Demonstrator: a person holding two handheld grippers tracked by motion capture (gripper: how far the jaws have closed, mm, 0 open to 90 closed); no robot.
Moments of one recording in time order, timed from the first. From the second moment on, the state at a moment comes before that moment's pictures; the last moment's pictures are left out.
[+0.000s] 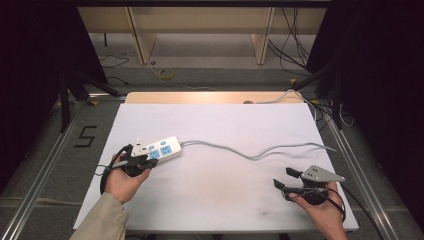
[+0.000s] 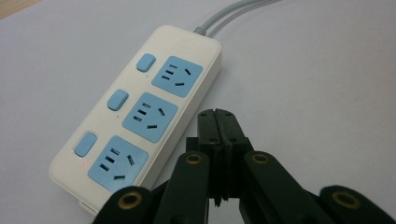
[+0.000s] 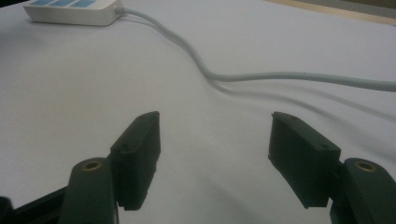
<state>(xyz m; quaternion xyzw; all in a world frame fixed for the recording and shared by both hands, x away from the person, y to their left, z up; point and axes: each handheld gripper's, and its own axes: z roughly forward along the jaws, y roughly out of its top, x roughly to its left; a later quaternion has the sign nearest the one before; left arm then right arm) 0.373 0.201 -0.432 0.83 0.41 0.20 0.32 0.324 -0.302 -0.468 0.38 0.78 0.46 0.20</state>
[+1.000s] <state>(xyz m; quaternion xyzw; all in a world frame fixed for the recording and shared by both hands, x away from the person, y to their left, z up) 0.386 0.208 -0.428 0.82 0.43 0.21 0.32 0.324 -0.302 -0.468 0.38 0.78 0.46 0.20</state>
